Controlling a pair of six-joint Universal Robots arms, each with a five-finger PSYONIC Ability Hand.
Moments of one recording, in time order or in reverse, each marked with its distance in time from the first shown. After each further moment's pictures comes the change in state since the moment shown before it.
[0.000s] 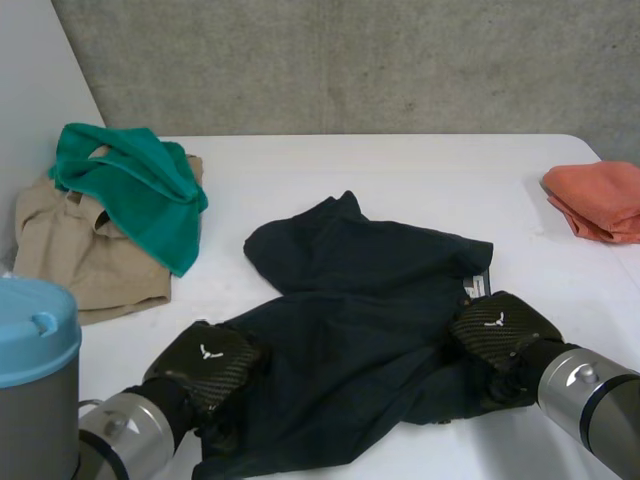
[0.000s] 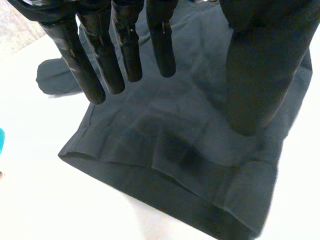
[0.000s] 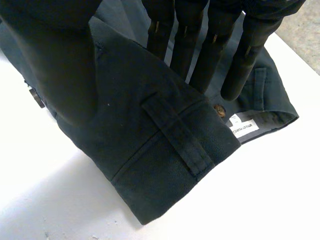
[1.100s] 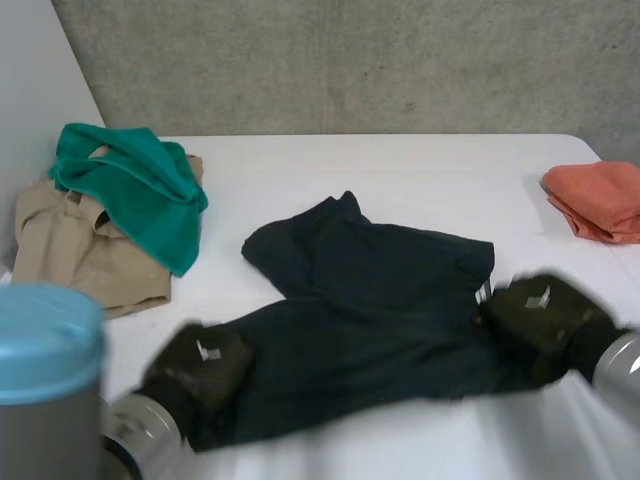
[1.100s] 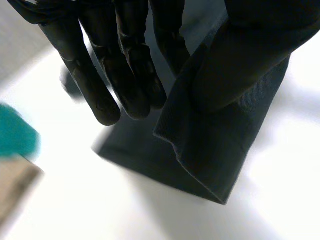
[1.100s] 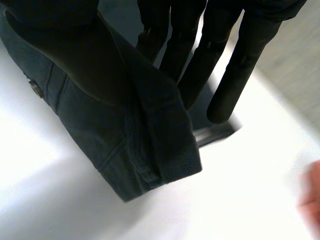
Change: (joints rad) left arm -0.058 0.009 0.067 -0.015 -0.137 0.044; right arm -0.161 -0.202 -0.029 0.132 -0.114 -0.057; left_hand 0.623 0.682 0.675 0.677 0.648; right_hand 0.421 0.518 0.513 0.548 0.519
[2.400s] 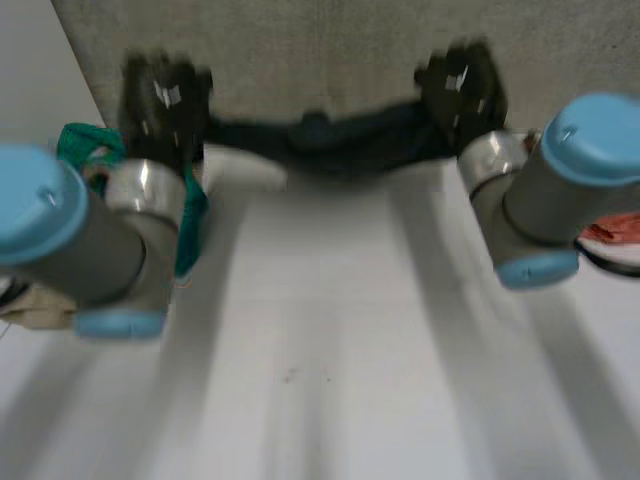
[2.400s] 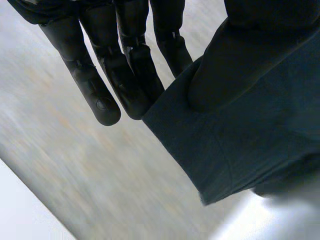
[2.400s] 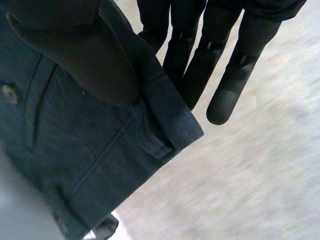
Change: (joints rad) left arm 0.193 -0.279 0.289 0.826 -0.027 0.255; right arm 0.282 0.705 -0.731 -0.740 0.270 0.045; left_hand 0.000 0.005 0.006 0.005 0.011; right_hand 0.002 0.000 0.007 0.004 0.035
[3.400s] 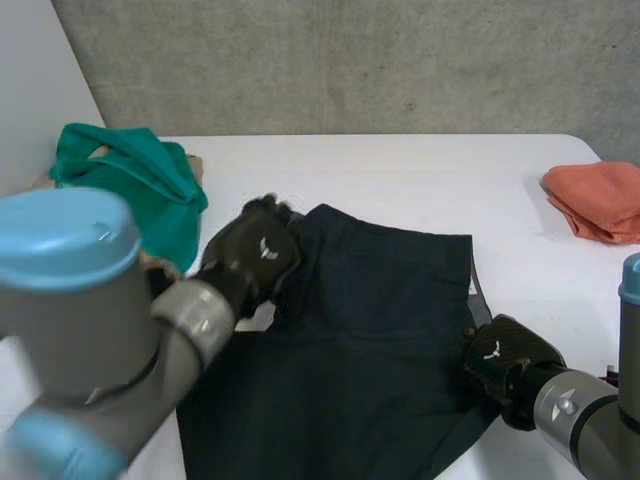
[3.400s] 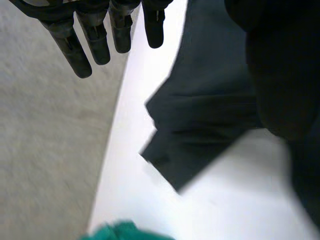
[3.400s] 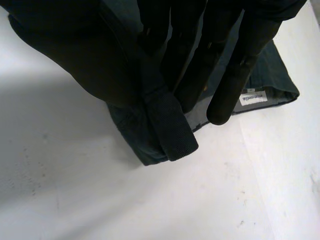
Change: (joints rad) left arm -0.139 0.026 -0.031 -0.555 0.213 0.403; right arm -0.059 -0.463 0.767 0.649 -0.020 -0.317; left_hand -0.937 -0.992 -0.982 -0.996 -0.954; right_hand 0.000 0.005 0.009 0.000 0.000
